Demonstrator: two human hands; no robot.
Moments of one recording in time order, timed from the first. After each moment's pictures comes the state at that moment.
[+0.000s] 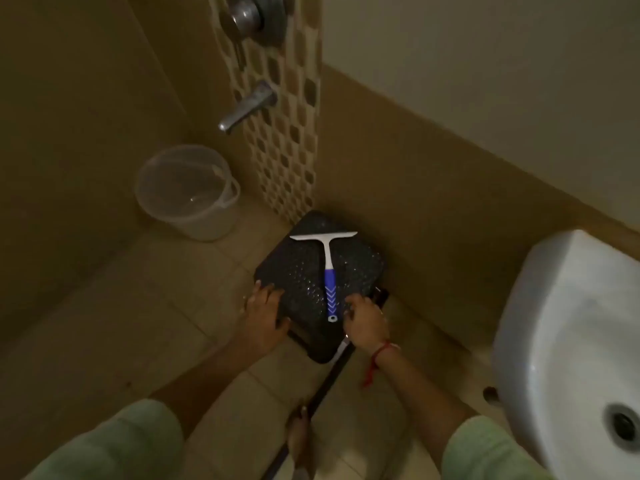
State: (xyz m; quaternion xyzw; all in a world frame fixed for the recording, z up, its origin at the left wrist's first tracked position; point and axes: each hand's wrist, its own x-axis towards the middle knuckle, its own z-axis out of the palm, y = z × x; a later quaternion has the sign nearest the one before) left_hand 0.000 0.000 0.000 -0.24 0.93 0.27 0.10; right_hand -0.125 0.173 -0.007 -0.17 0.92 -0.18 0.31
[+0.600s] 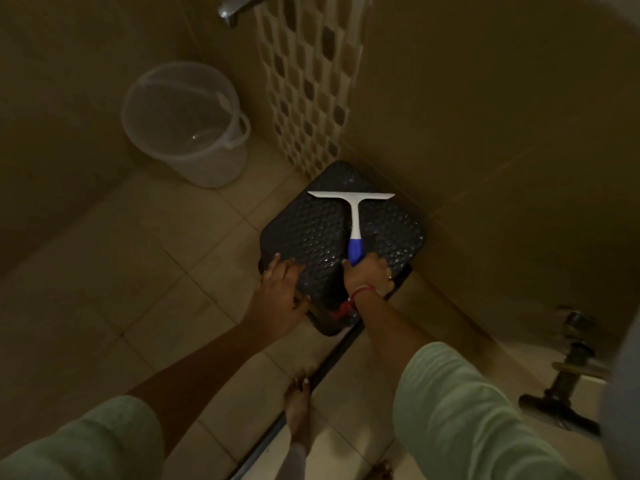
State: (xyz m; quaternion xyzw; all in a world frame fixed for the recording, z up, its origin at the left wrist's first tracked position) left_hand -0.013 -0.007 -0.098 -0.23 0.92 0.30 0.05; right_hand -0.158 0.094 -0.132 -0.01 0.96 -0.13 0.25
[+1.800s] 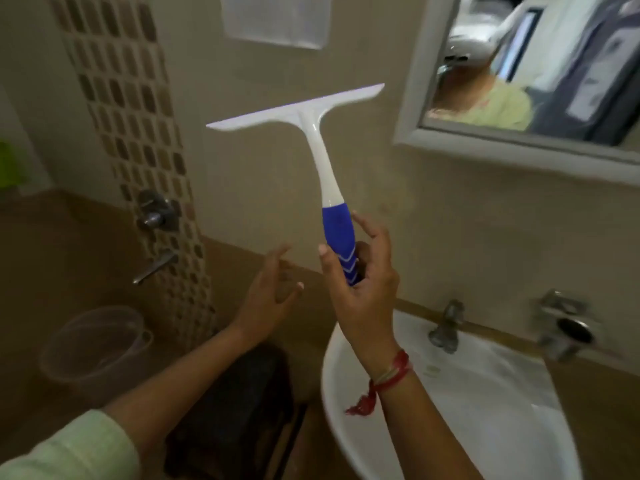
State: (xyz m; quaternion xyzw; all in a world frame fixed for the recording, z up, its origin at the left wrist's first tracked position) left_hand -0.074 0.227 0.351 0.06 0.84 0.48 -0.23; right_hand -0.074 0.373 0.418 -0.30 0.67 -0.62 -0.28
